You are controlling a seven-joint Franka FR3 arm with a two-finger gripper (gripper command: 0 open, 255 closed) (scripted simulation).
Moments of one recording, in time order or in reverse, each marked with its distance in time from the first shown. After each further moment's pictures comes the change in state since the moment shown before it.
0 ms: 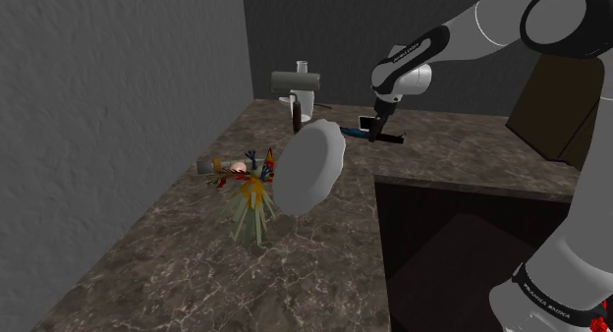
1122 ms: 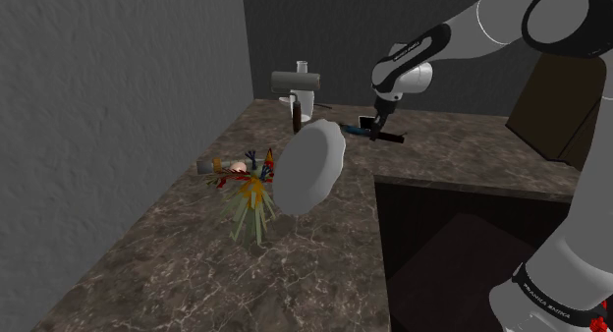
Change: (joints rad) arm 0.001 -0.007 -0.001 0.004 -0.003 -0.011 0.003
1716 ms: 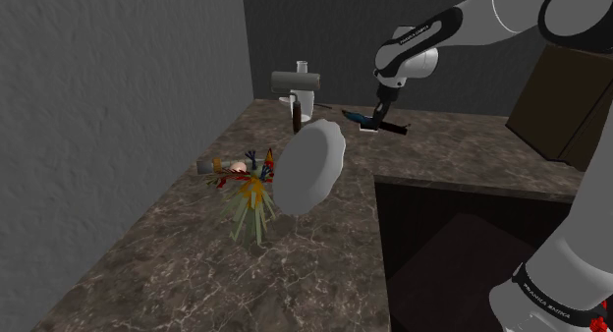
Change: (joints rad) arm 0.006 -0.062 -0.010 0.040 -0.027 -0.099 0.025
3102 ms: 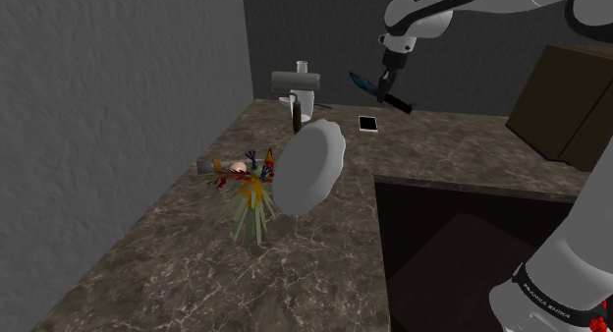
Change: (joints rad) arm 0.003 -0.089 -0.011 0.168 -0.041 -0.253 0.043
